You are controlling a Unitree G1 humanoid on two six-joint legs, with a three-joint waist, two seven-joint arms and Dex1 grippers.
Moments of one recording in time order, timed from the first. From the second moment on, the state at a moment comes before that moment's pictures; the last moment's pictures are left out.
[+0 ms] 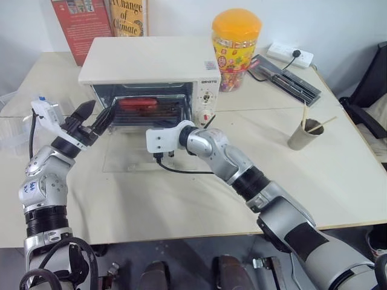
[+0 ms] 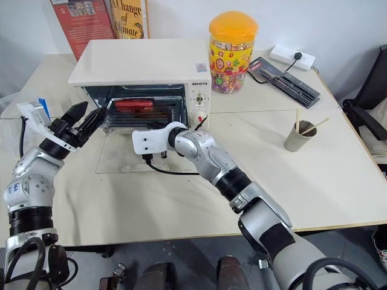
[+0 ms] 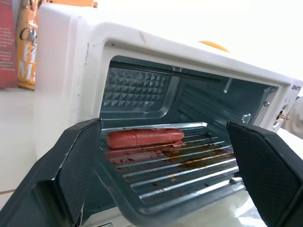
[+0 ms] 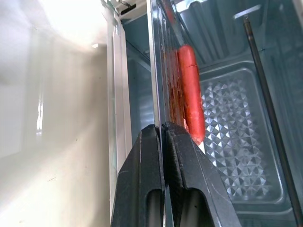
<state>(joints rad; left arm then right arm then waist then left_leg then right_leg) -0.56 0.56 0.43 0.31 -0.63 0.27 -0.69 -1.02 -0.11 0.54 0.42 -0.63 -0.01 0.45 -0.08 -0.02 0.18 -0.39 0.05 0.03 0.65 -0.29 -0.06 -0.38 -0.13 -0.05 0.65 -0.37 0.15</state>
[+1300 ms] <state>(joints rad) -0.68 0.58 0.40 0.50 -0.55 0.20 -0.76 -0.96 -0.16 0.57 0.34 -0.73 0.03 0.38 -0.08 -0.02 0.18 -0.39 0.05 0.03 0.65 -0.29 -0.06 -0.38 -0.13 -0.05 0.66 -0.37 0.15</state>
